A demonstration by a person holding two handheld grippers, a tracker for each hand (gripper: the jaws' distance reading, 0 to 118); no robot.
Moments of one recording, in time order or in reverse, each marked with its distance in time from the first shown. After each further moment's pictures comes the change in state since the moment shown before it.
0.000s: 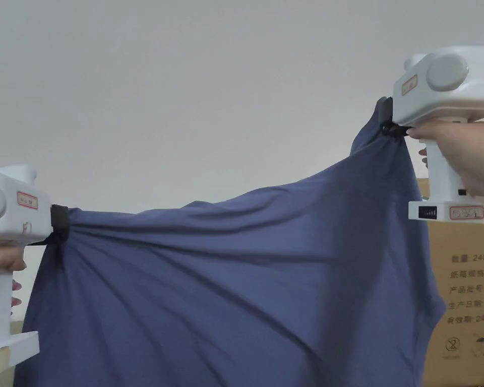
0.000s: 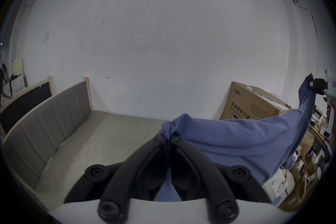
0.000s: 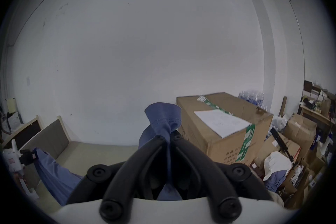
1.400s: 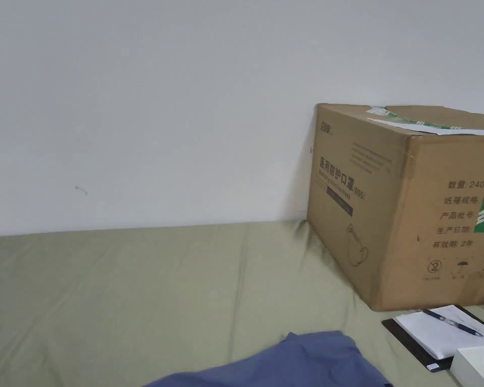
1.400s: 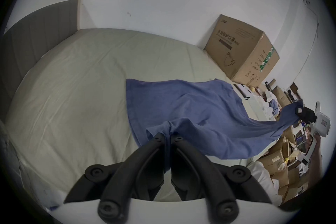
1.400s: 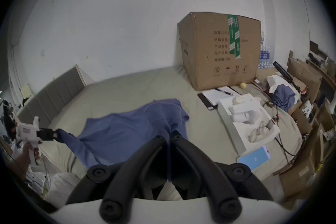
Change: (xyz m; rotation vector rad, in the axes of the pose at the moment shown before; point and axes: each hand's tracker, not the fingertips) left arm -0.050 -0.363 0.126 -0.473 -0.155 0.103; right arm 0.103 -0.418 0.240 -0.379 0.123 -0.026
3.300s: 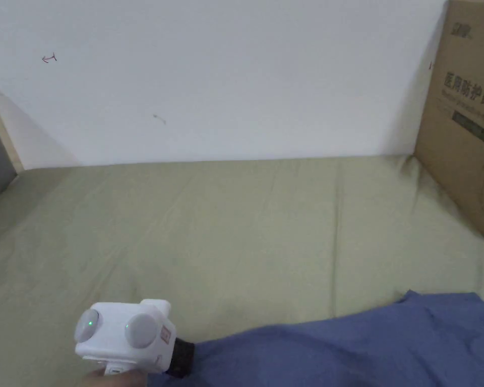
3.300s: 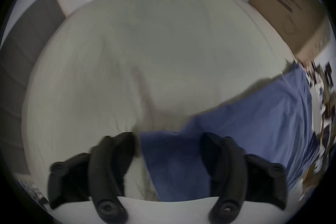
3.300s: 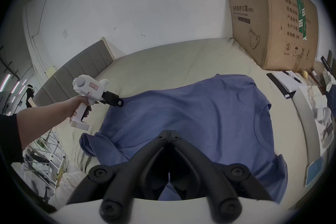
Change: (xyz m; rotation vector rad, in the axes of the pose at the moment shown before) left arm -0.053 0.128 -0.292 -0.354 0.286 -0.198; right arm -0.139 -0.028 -0.180 -0.177 0.326 0.049
